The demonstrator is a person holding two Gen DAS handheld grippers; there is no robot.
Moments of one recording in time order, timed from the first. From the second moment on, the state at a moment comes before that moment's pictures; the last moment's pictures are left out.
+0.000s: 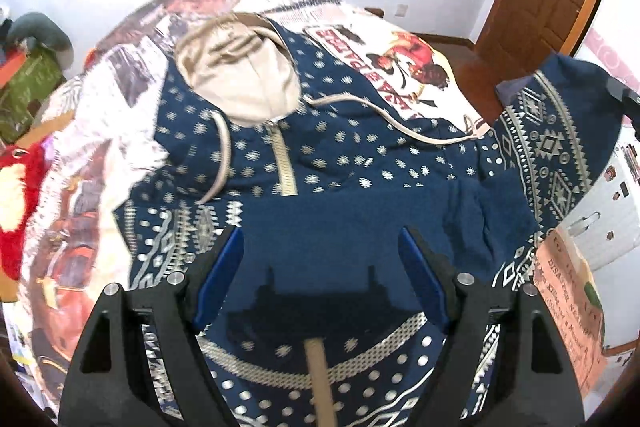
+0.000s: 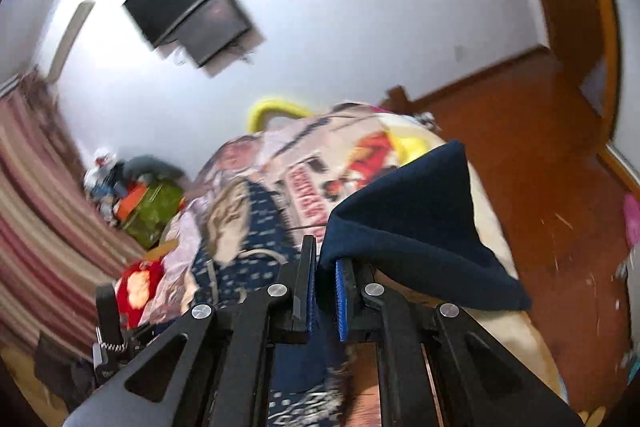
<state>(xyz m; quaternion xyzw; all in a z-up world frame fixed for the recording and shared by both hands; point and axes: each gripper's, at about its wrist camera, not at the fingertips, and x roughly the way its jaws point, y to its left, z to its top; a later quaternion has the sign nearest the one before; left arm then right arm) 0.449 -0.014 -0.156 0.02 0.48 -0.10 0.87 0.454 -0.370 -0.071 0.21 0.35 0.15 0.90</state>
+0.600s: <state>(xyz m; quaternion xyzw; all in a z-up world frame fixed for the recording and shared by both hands) 0.401 0.033 -0.150 0.04 0.45 -0.08 0.89 0.464 -0.213 -0.196 0.15 0.52 0.18 0.82</state>
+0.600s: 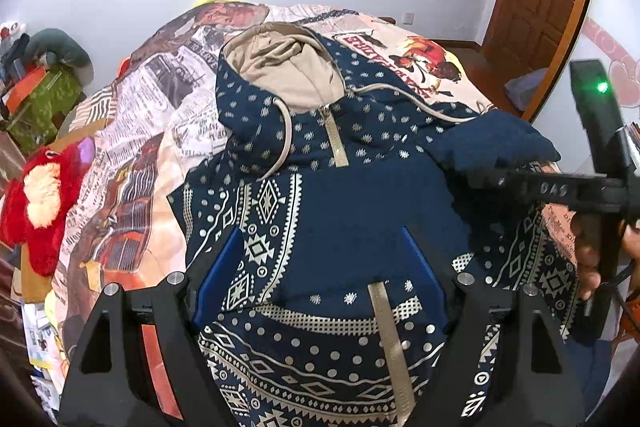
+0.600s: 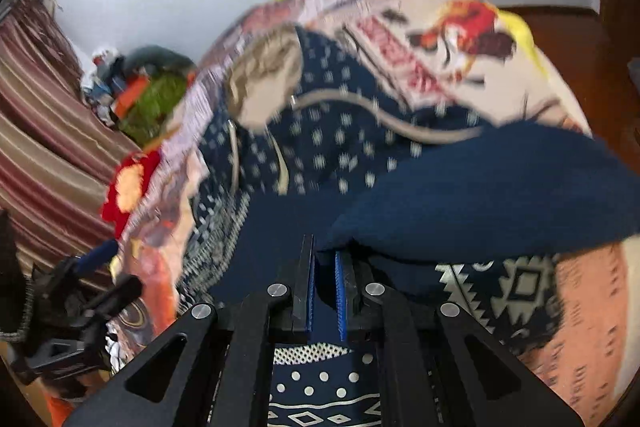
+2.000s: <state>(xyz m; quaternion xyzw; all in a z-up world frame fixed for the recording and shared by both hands) 0.458 -0.308 -0.221 0.29 0.46 -0.24 0.80 0.352 -0.478 -0.150 0.11 0.44 0.00 0.89</state>
